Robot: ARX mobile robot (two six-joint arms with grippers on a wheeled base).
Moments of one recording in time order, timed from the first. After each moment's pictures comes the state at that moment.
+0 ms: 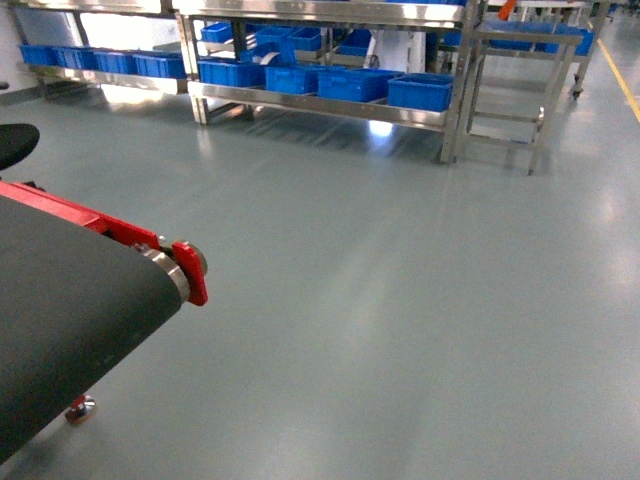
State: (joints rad) left arm 0.00 0.01 0.02 -0.01 0.00 -0.01; right arm 0.00 0.00 0.01 -0.01 0.00 0.00
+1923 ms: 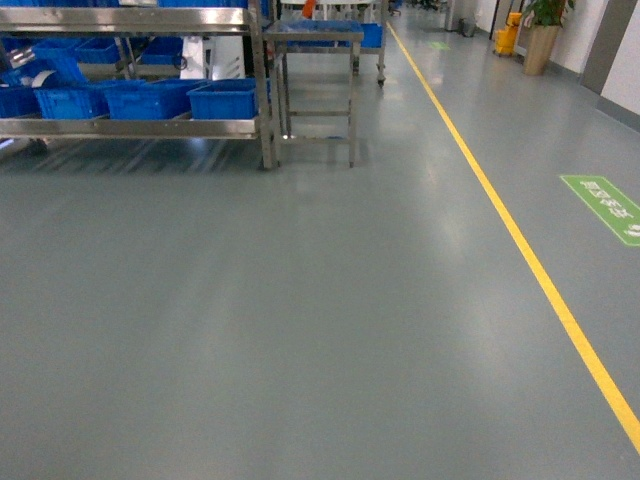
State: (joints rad) left arm 0.00 0.01 0.02 -0.01 0.00 -0.01; right arm 0.00 0.00 0.01 -0.01 0.00 0.00
